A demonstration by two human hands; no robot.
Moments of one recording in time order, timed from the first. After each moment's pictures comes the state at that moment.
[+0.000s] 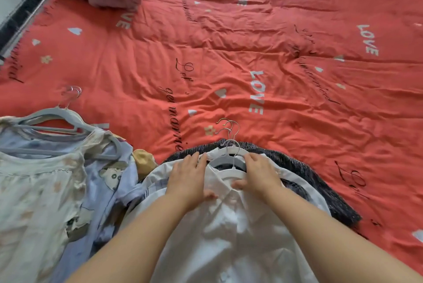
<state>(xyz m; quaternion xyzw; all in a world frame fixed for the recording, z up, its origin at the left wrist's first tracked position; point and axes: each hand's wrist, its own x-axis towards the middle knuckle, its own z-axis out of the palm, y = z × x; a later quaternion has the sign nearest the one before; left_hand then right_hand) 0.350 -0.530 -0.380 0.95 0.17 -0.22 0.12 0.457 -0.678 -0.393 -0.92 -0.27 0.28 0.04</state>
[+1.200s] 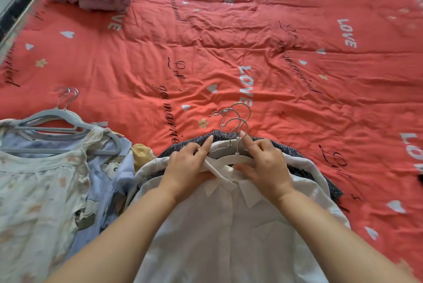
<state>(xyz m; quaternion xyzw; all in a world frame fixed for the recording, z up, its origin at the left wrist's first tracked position) 0.333 -0.529 -0.356 0.97 0.08 -0.01 0.23 0.428 -0.713 -0.351 -0.89 -0.35 0.00 0.28</state>
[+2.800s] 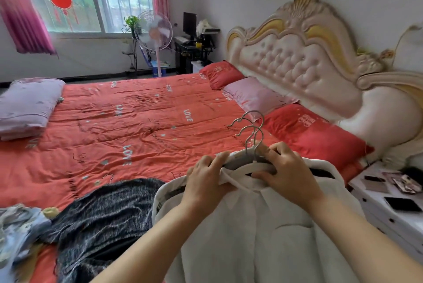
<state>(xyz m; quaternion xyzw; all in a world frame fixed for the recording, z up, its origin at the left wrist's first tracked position) 0.172 -1.028 0.001 0.94 -0.10 0.13 0.31 0.199 -1.233 0.018 -0.91 -0.25 -0.27 0.17</state>
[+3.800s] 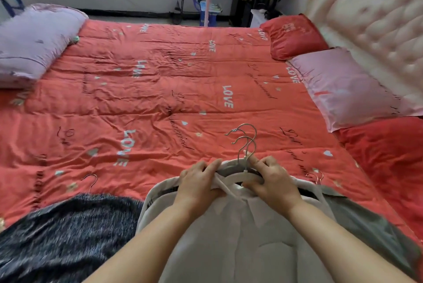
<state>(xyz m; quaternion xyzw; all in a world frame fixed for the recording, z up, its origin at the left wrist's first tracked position) 0.557 -0.918 -0.186 0.96 0.07 0.00 0.26 0.632 -1.107 -0.178 -0.94 -0.27 0.01 0.22</state>
